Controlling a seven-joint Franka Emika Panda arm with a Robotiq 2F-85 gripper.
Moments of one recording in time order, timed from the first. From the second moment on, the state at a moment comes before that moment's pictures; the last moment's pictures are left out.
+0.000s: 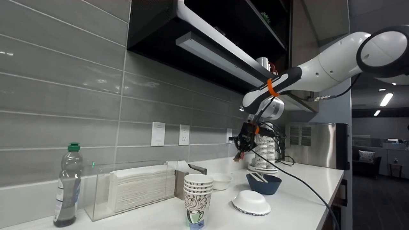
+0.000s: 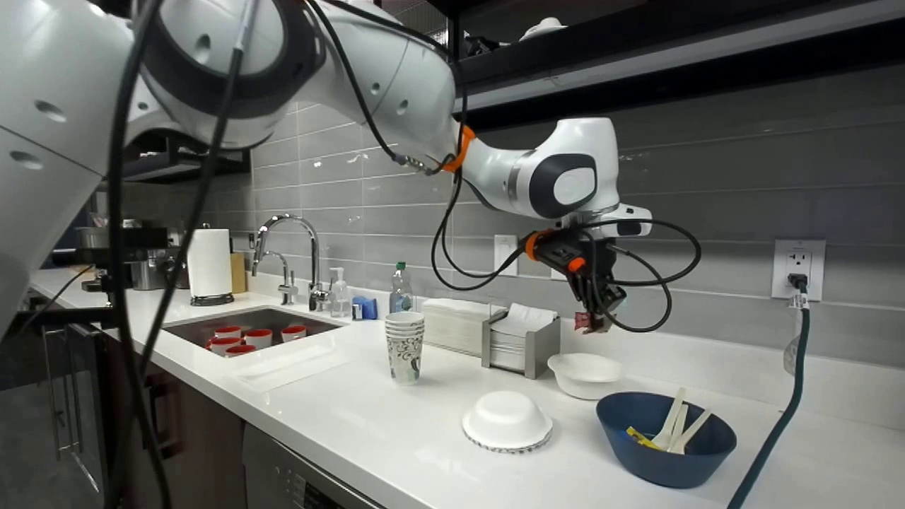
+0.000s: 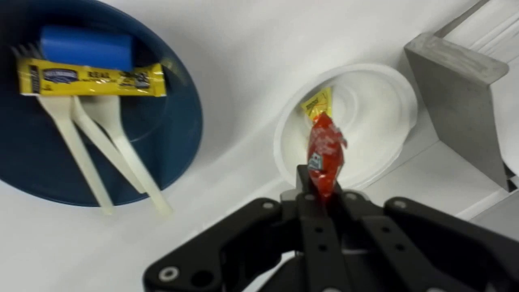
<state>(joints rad) -0.22 0.50 -0.07 -1.45 0.19 2.27 0.18</state>
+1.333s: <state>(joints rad) -0.13 -0.15 -0.26 -2.32 -0.17 2.56 0.46</state>
